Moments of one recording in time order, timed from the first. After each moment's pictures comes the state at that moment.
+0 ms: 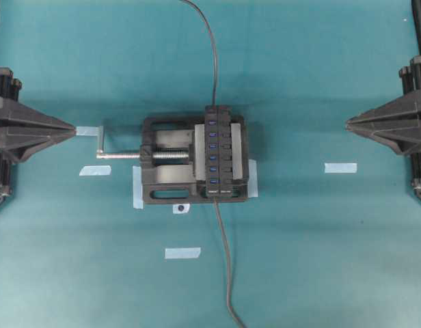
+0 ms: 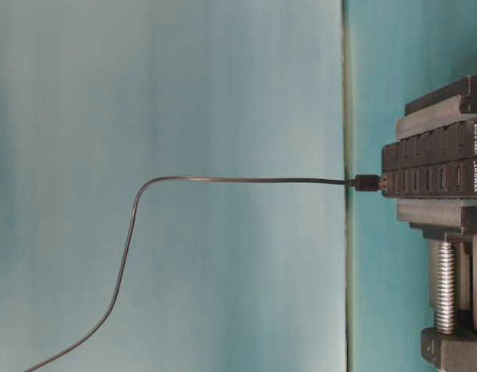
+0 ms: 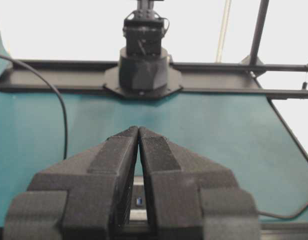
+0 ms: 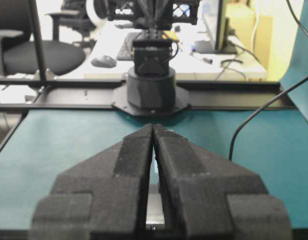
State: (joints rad) left arm 0.00 -0.96 1.19 0.00 -0.29 0.00; right arm 0.00 -0.96 1.17 0.00 -0.29 0.01
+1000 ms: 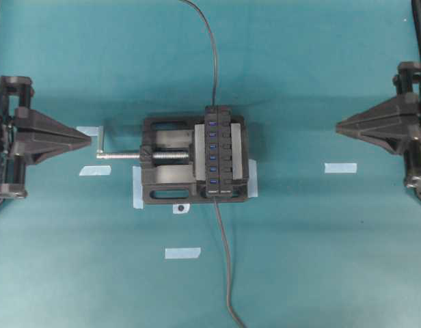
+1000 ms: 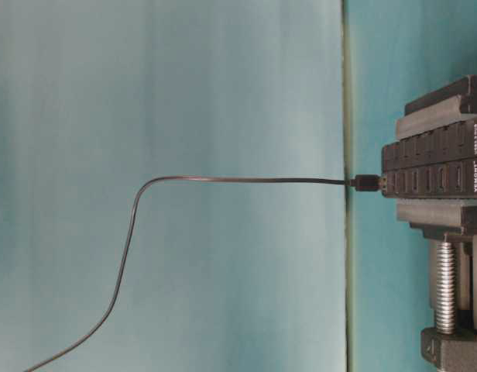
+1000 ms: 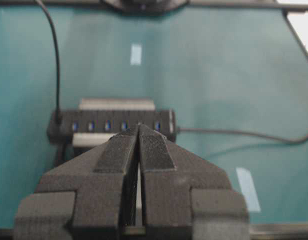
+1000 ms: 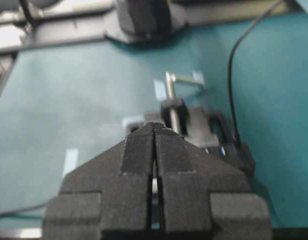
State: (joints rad) left arm 0.01 -0.86 1.13 0.00 -0.04 -0.01; right arm -0.04 -0.92 1.10 0.02 0.03 0.11
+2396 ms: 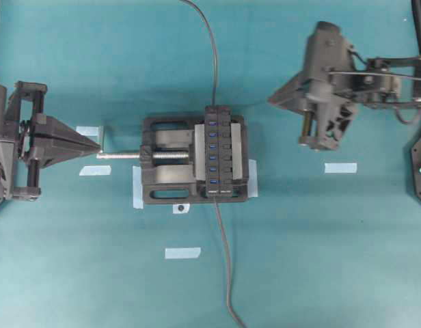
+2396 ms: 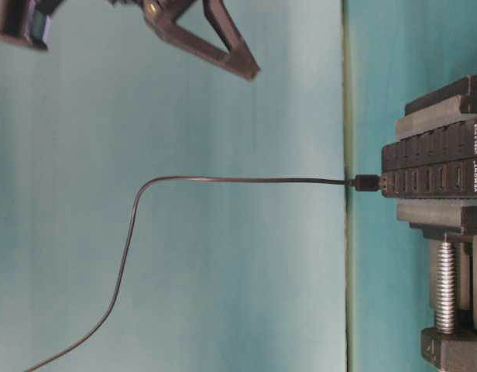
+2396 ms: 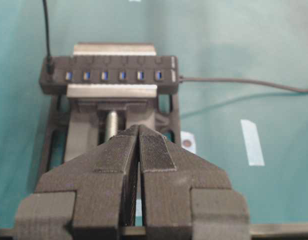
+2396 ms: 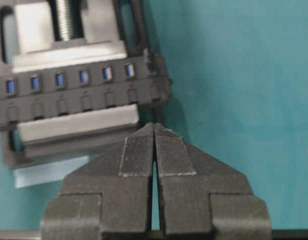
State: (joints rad) left arm 0.01 -0.80 1.09 0.00 0.10 -0.01; right arm -0.18 -0.34 0.73 -0.18 0.35 0.11
